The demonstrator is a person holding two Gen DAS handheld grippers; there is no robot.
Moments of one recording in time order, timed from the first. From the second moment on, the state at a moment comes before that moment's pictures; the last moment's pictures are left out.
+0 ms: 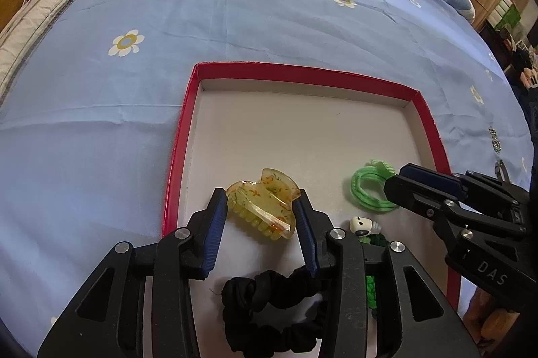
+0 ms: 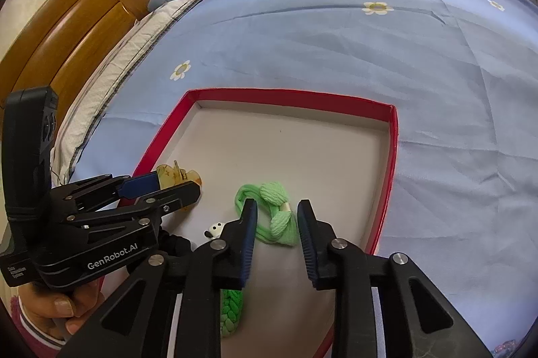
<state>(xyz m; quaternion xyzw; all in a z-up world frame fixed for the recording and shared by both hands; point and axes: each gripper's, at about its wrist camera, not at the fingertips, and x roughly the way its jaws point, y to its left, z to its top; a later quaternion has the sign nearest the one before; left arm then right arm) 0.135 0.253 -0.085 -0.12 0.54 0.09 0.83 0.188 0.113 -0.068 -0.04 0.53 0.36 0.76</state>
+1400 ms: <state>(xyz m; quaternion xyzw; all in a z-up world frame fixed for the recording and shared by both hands) 0.079 0.123 -0.005 -0.17 0.48 -0.01 0.86 0.128 -0.170 -0.002 0.13 0.48 0.22 0.84</state>
